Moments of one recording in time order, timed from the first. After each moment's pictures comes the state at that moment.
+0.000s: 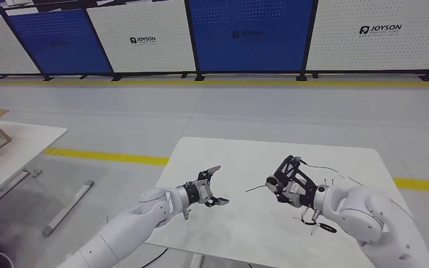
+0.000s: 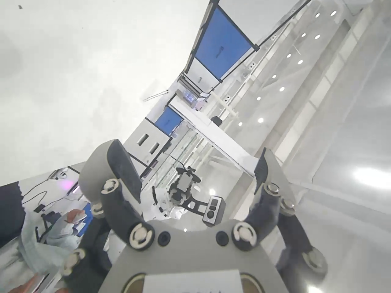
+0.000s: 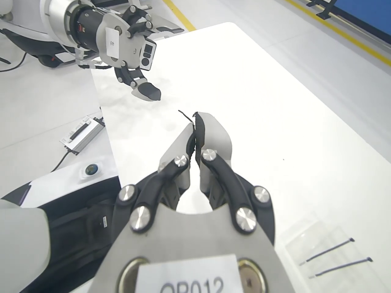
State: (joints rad) left arm 1.27 -0.80 -0.98 -1.66 -1.45 0.34 -0.19; right arm -0.94 -0.93 0.84 -1.80 -0.61 -0.34 0.71
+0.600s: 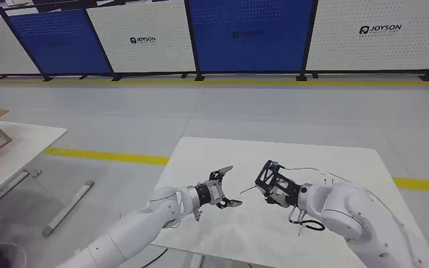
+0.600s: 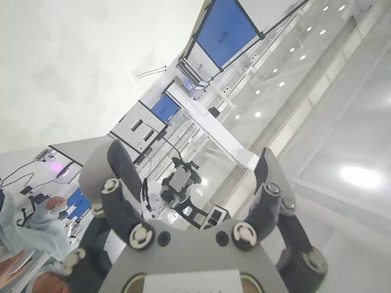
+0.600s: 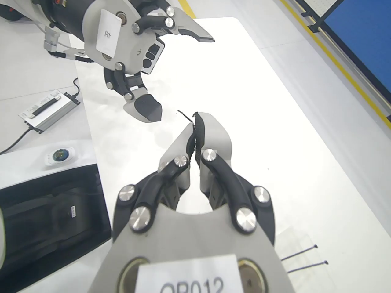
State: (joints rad) left arm 1.20 -0.82 -0.90 -1.71 -1.55 0.34 -0.13; right arm -0.85 -0.98 0.72 -1.80 -0.77 -0.34 0.74
